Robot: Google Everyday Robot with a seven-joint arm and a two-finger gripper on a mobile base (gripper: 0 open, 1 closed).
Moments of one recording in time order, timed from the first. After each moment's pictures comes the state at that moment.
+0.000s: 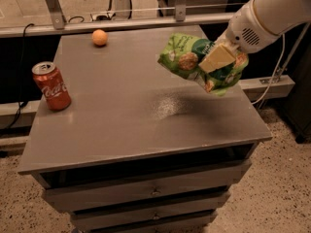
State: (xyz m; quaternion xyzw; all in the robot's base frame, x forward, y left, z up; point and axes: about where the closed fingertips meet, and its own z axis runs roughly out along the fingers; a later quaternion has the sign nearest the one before) arm 0.560 -0.152 0.961 -0.47 0.82 0.08 0.31
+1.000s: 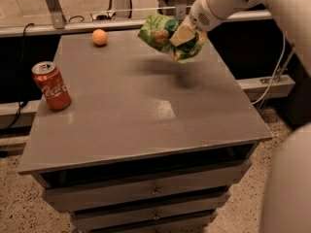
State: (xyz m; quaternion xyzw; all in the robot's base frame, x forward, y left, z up) arm 0.730 -0.101 0.938 -0.48 0.79 0.09 0.37
